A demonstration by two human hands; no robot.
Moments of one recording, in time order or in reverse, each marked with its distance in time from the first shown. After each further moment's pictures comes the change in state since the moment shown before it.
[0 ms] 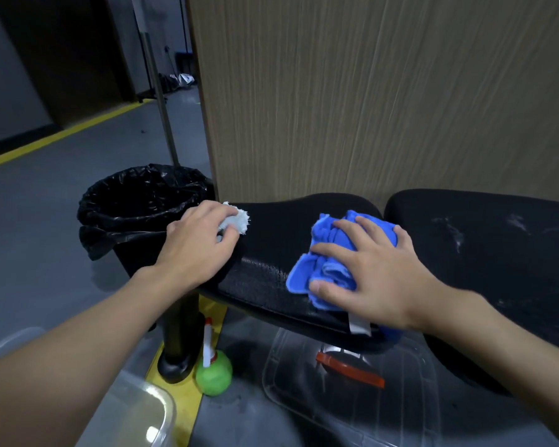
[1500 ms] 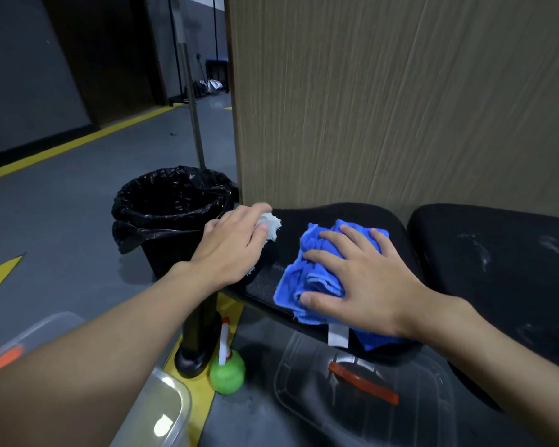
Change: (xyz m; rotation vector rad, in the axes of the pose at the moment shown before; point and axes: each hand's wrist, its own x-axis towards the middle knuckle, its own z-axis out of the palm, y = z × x) left_hand 0.000 0.008 -0.001 -0.020 -0.071 0.043; right_hand 0.018 -0.026 -0.002 -0.004 -0.018 -0.140
